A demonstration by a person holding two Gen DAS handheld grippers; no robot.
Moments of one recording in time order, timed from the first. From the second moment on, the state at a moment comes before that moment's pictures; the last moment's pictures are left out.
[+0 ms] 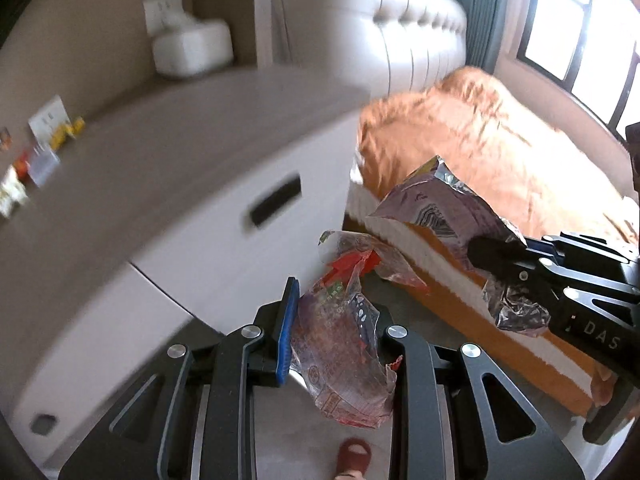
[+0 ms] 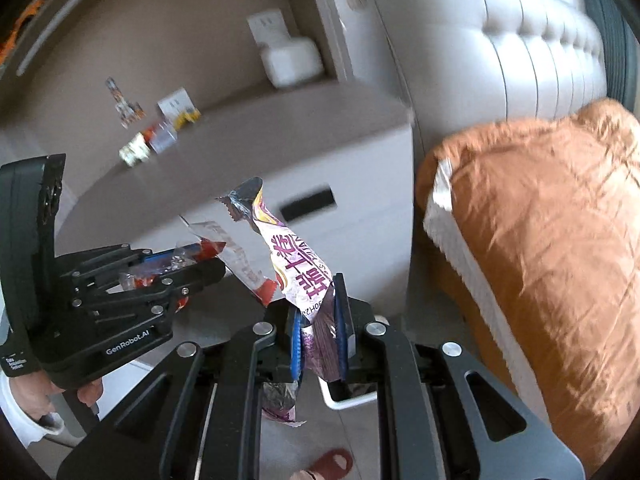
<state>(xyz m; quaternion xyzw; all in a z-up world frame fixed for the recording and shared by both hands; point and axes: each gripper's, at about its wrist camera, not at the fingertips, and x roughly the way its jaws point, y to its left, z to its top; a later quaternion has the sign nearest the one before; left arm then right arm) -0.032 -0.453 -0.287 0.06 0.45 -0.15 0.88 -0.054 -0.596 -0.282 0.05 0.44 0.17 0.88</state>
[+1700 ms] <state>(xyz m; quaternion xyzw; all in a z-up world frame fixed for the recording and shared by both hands) -0.007 -0.448 -0.448 0.05 0.54 -0.16 0.82 -0.011 -0.607 -0.414 0.04 0.50 0.16 0.85</state>
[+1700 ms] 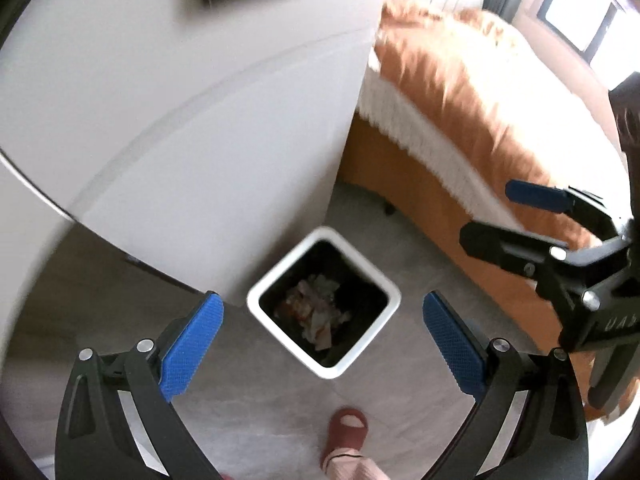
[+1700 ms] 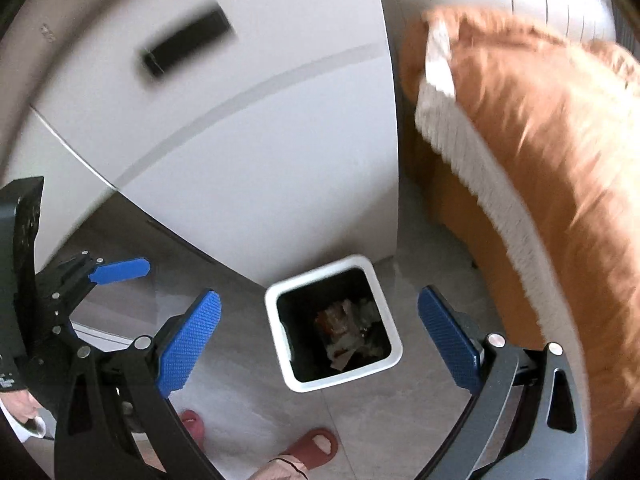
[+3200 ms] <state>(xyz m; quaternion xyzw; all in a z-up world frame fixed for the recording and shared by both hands) 0.141 0.002 -0.194 0.00 0.38 -0.03 0.93 0.165 -0.177 -0.200 -0.09 0.35 0.27 0.89</state>
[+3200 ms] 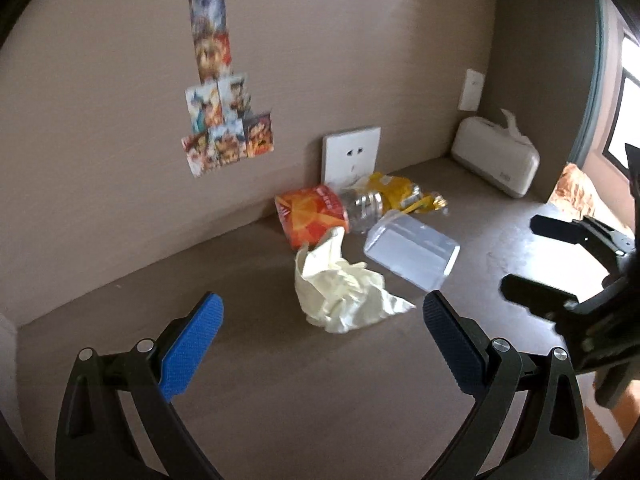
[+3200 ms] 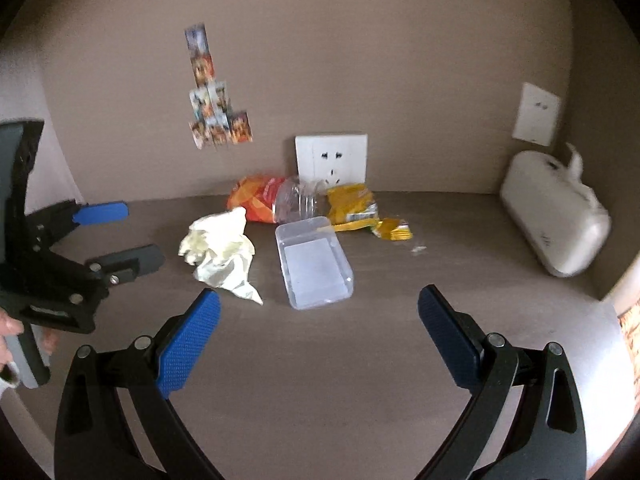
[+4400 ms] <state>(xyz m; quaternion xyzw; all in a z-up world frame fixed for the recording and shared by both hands) 0.139 -0.017 -0.166 0.00 0.39 -0.10 0.91 0.163 -0.188 -0.161 -0.06 0.37 0.28 0.88</state>
